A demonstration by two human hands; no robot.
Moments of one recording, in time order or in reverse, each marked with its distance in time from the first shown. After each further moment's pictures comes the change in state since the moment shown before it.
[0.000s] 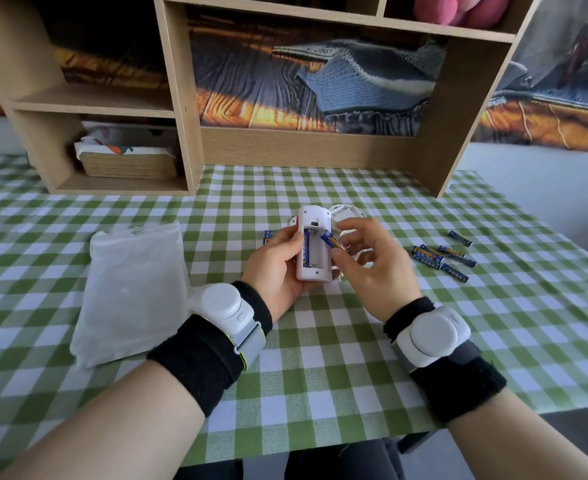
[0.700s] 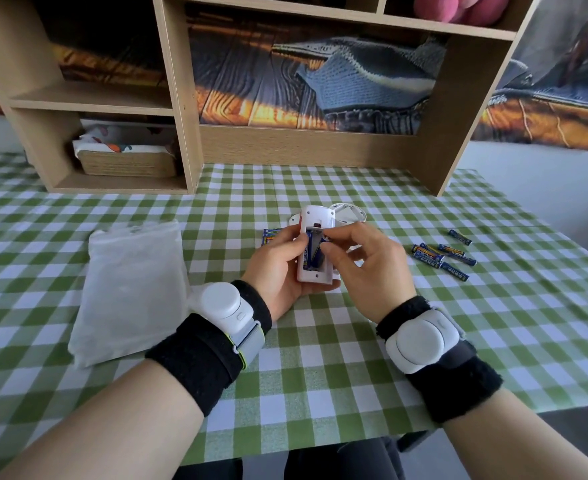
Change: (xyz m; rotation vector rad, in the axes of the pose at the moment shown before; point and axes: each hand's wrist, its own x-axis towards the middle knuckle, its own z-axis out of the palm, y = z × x) left_hand -0.009 0.004 0.005 0.134 -0.040 -0.029; right_hand -0.001 -0.007 0.006 -0.079 0.035 -0.105
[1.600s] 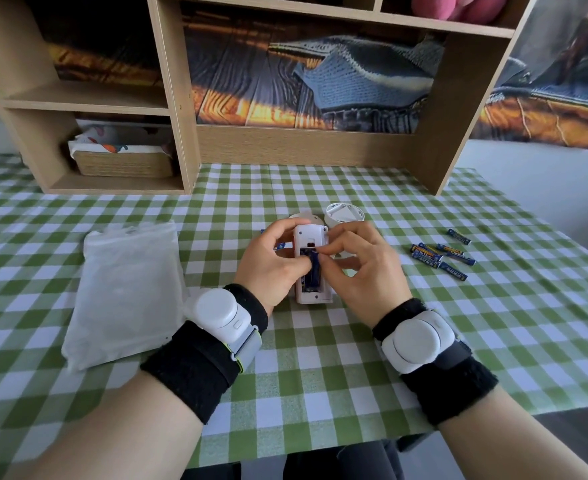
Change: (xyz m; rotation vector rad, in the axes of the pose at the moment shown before) left_hand -0.005 0.000 -0.003 0.600 0.265 0.330; right_hand -0.004 0.013 0.005 0.058 -0.034 -0.078
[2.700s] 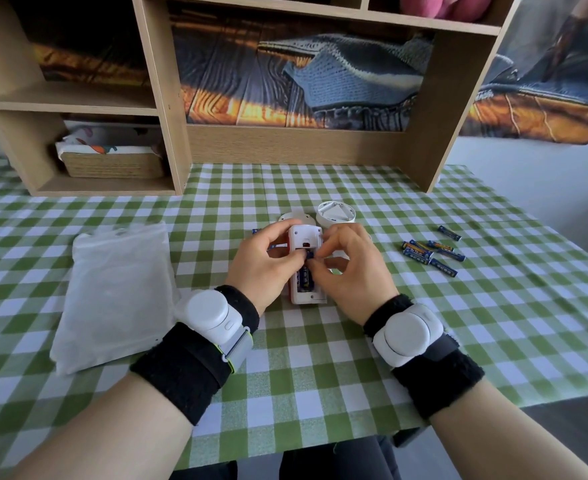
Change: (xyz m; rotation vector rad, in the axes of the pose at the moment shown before) left_hand 0.000 -0.001 0.002 0.068 -0.027 0.050; right_hand 0.000 0.000 0.000 0.095 -0.055 0.183
